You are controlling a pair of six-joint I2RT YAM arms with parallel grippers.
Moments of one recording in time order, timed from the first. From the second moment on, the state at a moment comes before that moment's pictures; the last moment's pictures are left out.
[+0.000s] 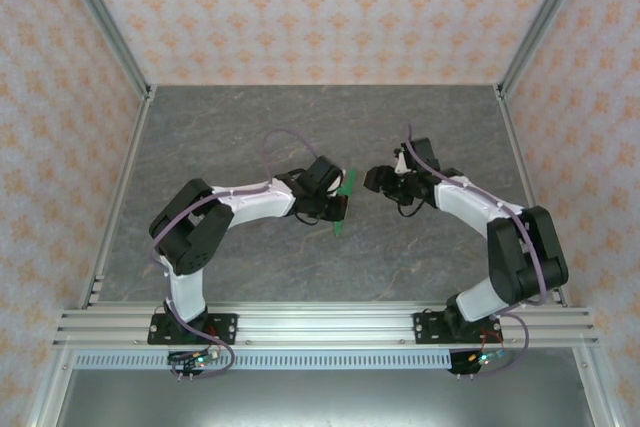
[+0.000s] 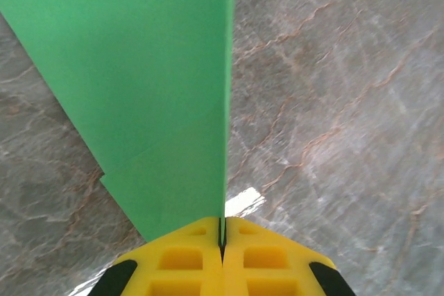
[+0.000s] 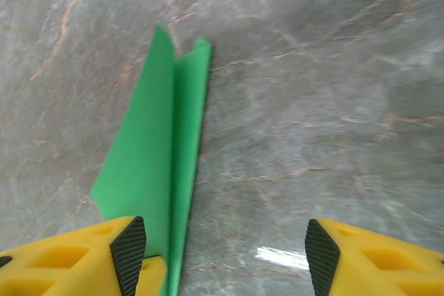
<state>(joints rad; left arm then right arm) -0.71 1.87 1.15 -0.28 0.22 -0.55 0.32 1.52 0.86 -0.27 -0.36 0.65</state>
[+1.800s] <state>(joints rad) -0.60 1.97 1.03 0.17 0.52 -0.91 0.40 1.83 0.95 -0.03 -0.43 0.86</state>
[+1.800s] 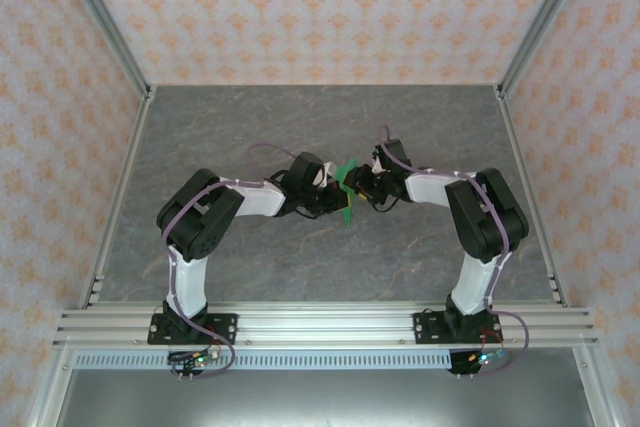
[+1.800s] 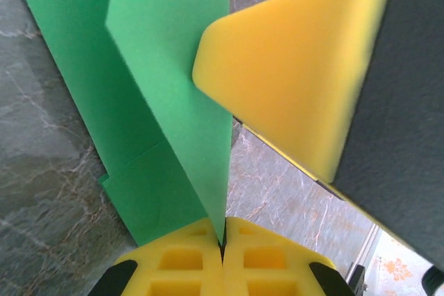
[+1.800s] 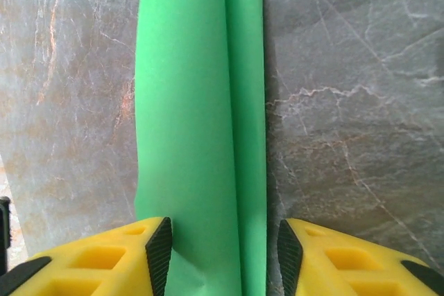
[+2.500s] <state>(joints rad) -0.60 1.99 1.03 0.17 0.53 -0.91 0.40 1.85 0.99 -0.10 -0.41 0.86</state>
